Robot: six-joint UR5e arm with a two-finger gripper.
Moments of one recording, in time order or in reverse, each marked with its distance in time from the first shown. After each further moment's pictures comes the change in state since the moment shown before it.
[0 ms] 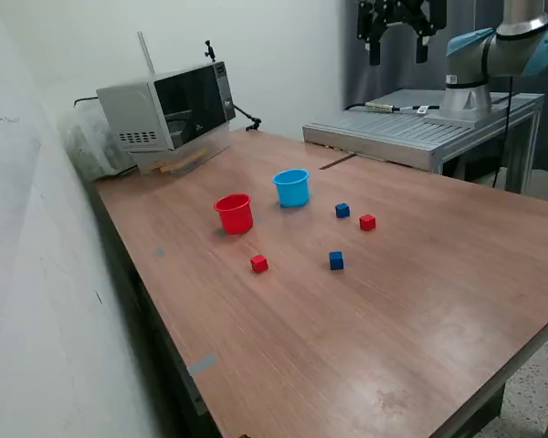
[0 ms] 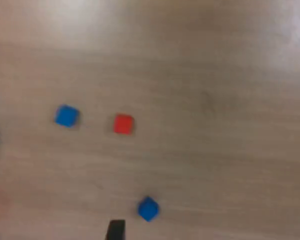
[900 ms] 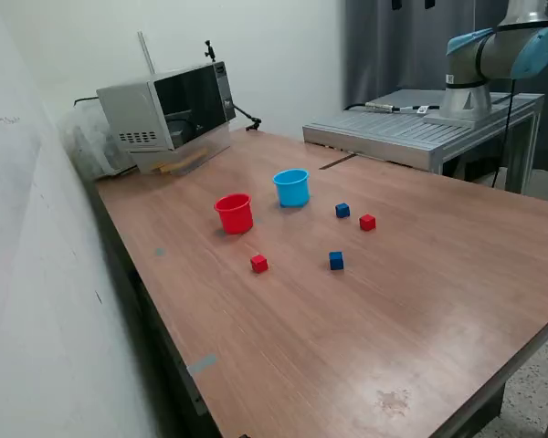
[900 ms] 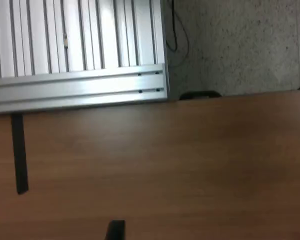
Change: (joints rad) arm -0.188 -0.418 0.201 0.443 -0.068 0.007
